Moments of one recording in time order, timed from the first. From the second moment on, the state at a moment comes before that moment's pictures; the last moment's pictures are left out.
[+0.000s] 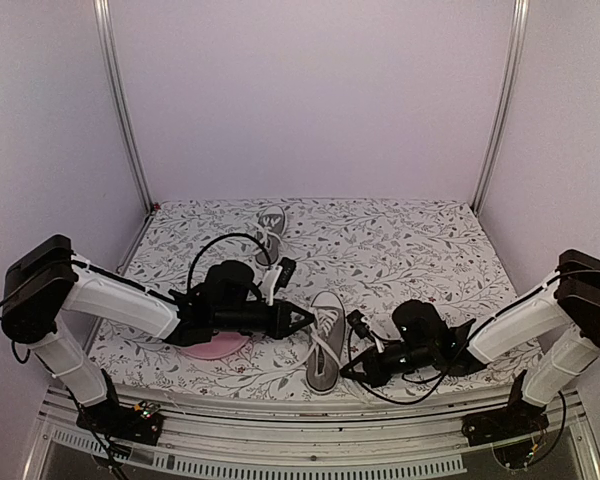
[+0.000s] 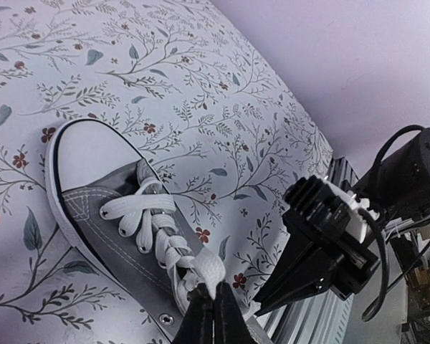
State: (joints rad) left arm -0.97 1.64 0.70 0.50 0.22 -0.62; right arm 1.01 1.59 0.43 0.50 -0.39 0.53
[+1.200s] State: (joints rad) left arm -1.10 1.62 0.51 0.65 0.28 -0.57; right arm 0.92 1.58 0.66 0.12 -0.19 0.67
